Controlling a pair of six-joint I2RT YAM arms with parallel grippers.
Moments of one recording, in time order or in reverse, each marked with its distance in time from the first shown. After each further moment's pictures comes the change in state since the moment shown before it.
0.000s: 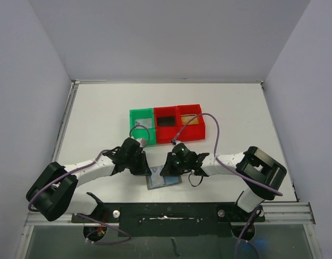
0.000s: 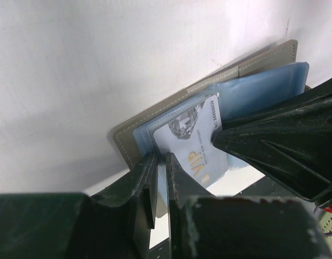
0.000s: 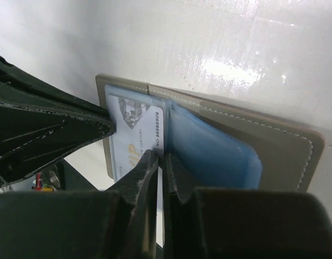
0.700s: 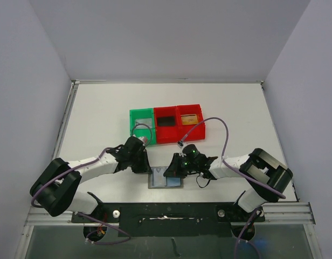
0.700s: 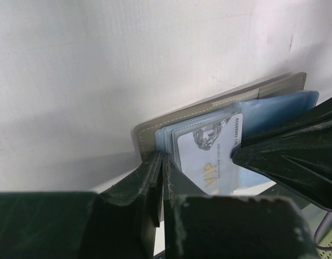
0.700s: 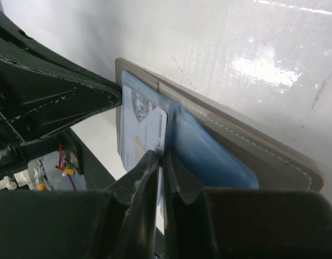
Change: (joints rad) left arm -0.018 0.055 0.060 -0.033 -0.066 0.005; right arm -0.093 -0.059 -0.178 0.237 -0.161 0.035
